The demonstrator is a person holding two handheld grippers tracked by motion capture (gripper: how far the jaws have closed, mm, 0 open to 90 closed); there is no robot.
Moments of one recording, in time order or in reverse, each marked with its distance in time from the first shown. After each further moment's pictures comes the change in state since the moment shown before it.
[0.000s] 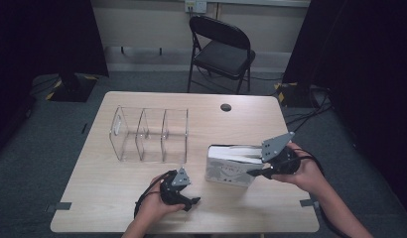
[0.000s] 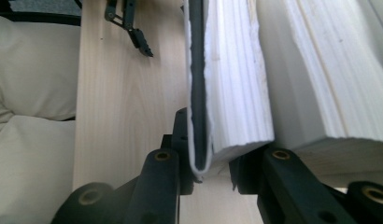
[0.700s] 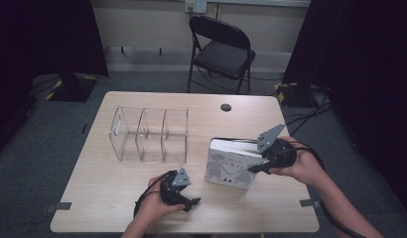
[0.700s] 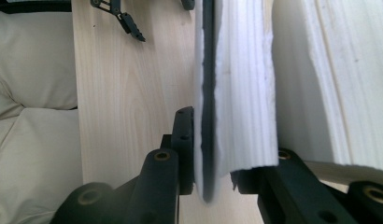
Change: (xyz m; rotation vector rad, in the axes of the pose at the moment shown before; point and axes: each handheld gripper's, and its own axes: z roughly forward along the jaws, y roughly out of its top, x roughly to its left) left arm -0.001 0.000 0.002 -0.013 -0.005 -0.005; right arm -0.015 0.012 0.001 0.123 0.027 0.086
